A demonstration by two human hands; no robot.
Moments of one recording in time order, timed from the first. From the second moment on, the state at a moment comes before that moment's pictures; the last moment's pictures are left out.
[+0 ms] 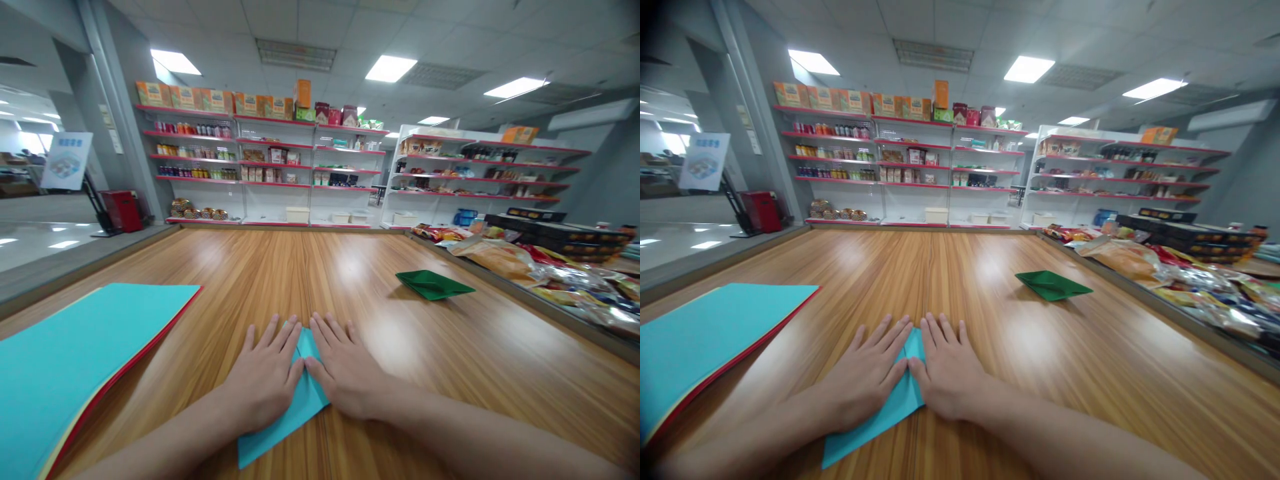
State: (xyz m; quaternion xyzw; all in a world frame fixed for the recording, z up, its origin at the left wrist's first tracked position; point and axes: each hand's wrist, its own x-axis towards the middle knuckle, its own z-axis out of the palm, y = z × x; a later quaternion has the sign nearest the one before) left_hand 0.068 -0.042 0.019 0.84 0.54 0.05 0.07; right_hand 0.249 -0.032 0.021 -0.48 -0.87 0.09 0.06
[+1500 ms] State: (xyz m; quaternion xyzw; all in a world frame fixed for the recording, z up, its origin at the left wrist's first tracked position) left_hand 0.059 -0.019 0.028 0.83 0.38 0.29 0.27; right_hand 0.254 -0.018 0.029 -0.38 -0.90 0.00 0.22
